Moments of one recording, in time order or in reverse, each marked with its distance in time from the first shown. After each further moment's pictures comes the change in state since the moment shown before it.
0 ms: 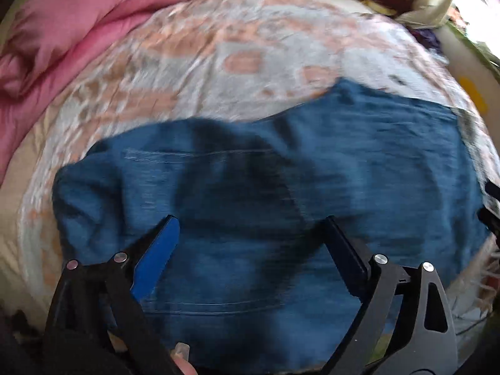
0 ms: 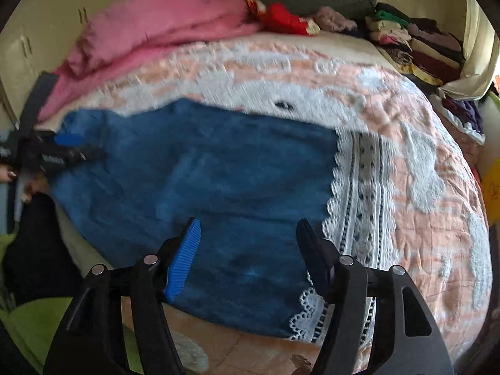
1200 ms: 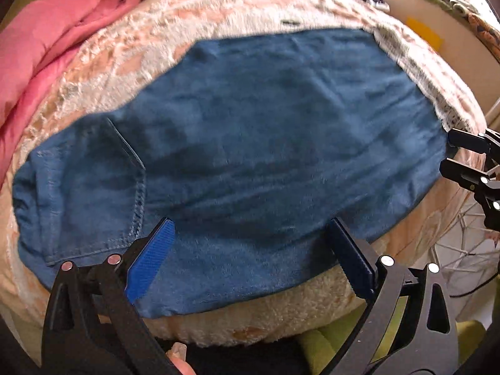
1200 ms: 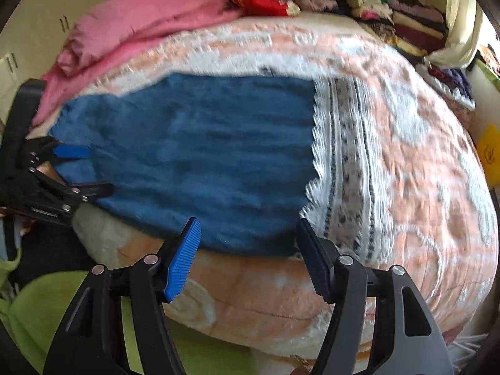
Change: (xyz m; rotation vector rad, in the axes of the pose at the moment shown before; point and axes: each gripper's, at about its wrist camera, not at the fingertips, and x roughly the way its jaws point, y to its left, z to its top) left arm -0.012 -0.099 -0.053 0.297 0.024 -0.103; right arm -0.019 0.000 -0.050 0.112 0.046 0.020
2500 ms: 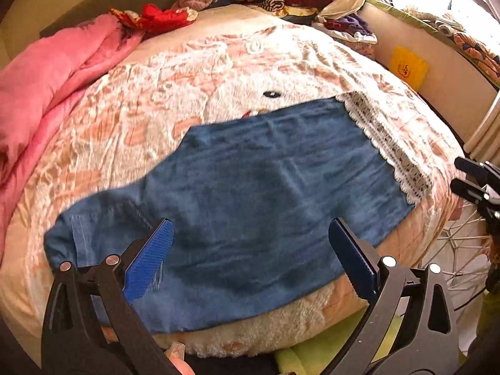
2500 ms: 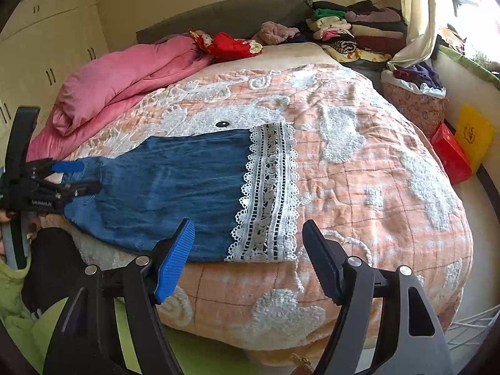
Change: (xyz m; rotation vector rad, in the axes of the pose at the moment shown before) left arm -0.070 -0.020 0.046 0.023 -0.183 -0.015; right arm -0.085 -0.053 -0.010 0.150 -0.211 -0.019
